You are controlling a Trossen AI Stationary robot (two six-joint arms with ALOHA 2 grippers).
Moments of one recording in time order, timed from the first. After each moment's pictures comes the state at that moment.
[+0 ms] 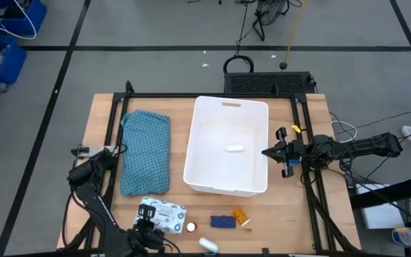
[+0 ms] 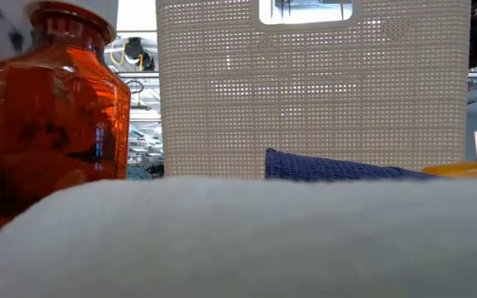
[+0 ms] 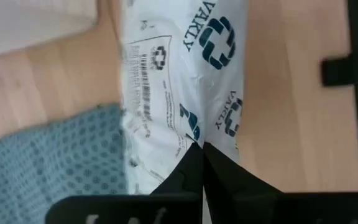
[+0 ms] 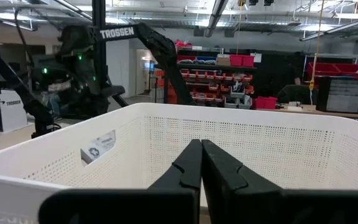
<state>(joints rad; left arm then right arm) -0.96 2.07 1.88 -1.57 -0.33 -0.77 0.10 0.33 0.06 0.39 0.02 -0.04</state>
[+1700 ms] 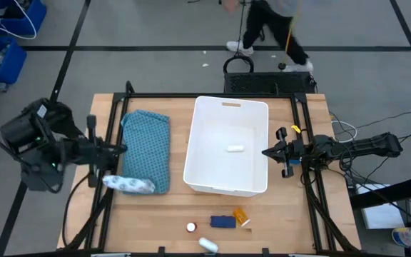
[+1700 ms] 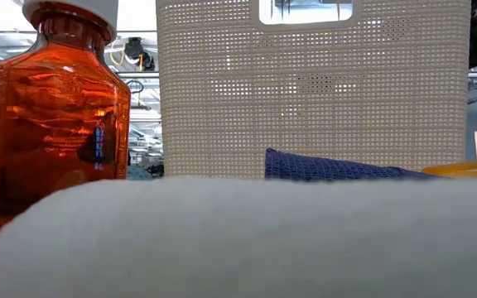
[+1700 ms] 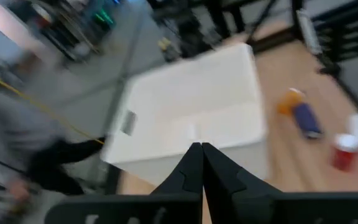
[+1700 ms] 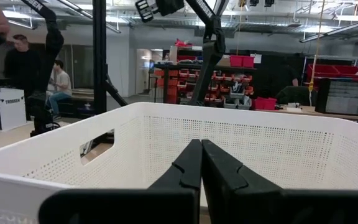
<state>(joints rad) -0.98 1.25 1.91 -1.57 -0.96 -0.39 0.10 0.33 0.06 0.39 0.02 -0.05</state>
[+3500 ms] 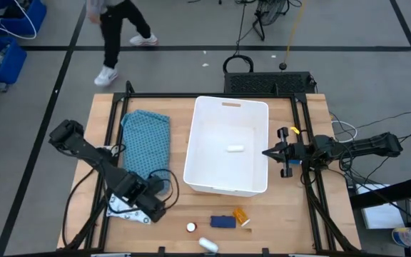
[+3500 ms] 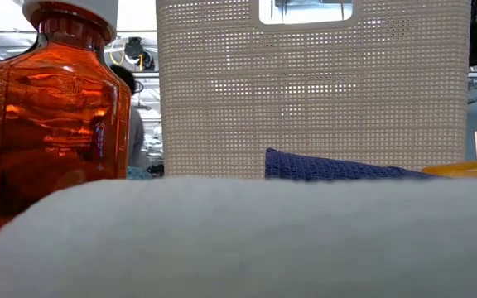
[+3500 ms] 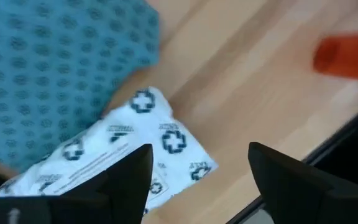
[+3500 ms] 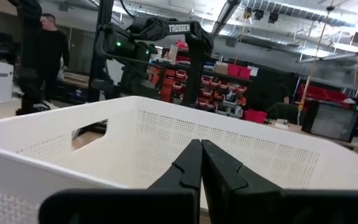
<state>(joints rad) -0.62 1.55 1.27 -1.14 0.02 -1.44 0.10 0.33 0.05 0.46 0.02 -0.20</state>
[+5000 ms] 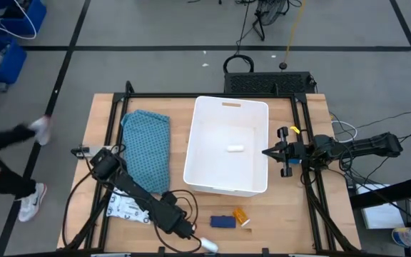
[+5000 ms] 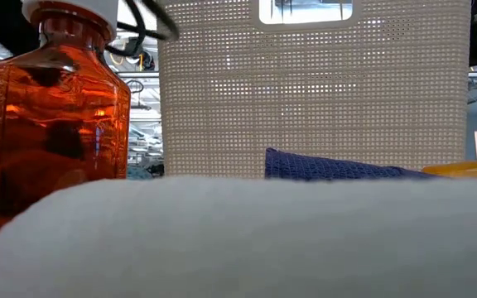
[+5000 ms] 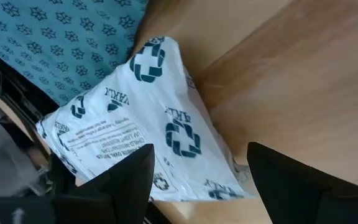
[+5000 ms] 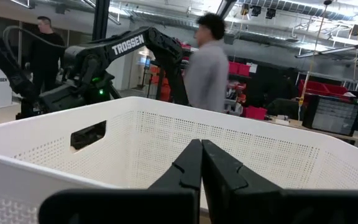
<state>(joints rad) -0.63 2.18 1.67 -1.57 0.23 -1.45 0.10 0.33 0.06 0.44 0.02 -0.17</state>
